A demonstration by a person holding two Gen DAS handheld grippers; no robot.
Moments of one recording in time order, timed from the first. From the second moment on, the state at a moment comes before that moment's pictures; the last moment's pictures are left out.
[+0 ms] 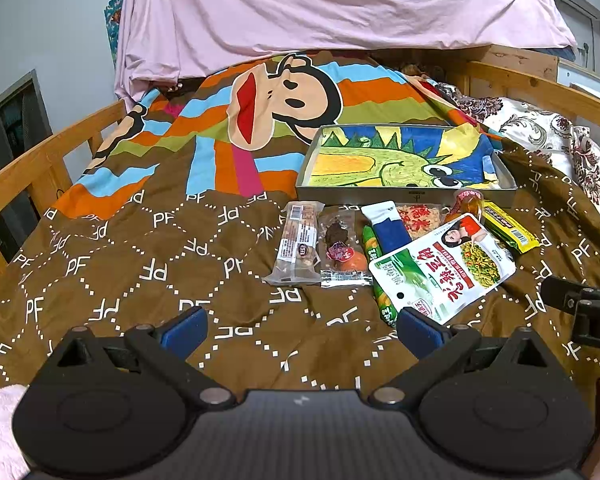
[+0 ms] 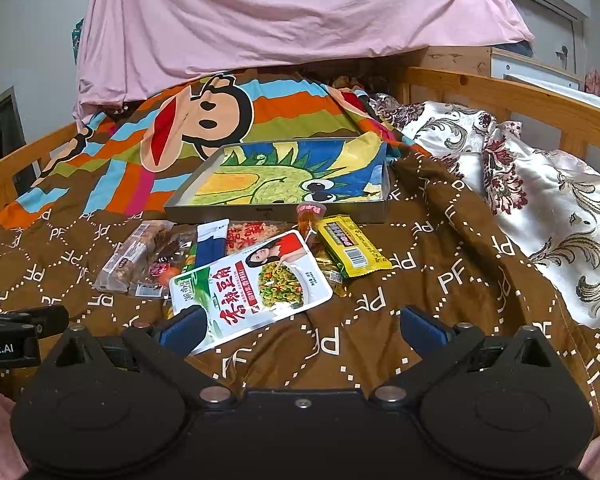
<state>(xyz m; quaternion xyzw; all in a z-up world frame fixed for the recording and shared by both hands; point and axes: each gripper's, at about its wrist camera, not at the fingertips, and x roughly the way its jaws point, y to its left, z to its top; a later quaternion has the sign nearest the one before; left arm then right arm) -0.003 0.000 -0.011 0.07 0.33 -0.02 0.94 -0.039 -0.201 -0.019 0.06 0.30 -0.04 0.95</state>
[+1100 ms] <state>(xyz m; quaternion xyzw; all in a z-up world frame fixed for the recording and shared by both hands) 0.109 0.030 -0.016 0.05 0.44 -0.04 0.89 0.038 -0.179 -0.020 -0.03 0.33 0.08 0.94</state>
